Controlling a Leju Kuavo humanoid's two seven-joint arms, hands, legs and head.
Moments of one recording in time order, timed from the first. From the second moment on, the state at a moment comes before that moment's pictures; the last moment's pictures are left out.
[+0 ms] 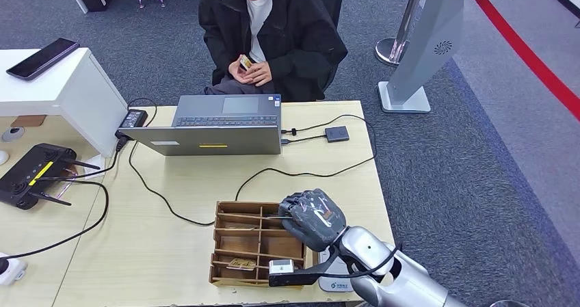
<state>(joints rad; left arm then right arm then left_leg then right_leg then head) -0.09 -0.17 1.35 -0.23 -1.30 0.22 -0.26 -0.34 -0.21 0.91 -1.43 0.94 -0.20 -0.07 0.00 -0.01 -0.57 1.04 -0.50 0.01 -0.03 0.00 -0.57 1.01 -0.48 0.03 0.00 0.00</state>
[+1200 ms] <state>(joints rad) -0.09 -0.17 1.35 -0.23 -1.29 0.22 -0.27 -0.27 -0.21 0.81 -1.60 0.95 -0.42 -0.12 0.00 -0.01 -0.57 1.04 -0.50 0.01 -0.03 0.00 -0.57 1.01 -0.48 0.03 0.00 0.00</state>
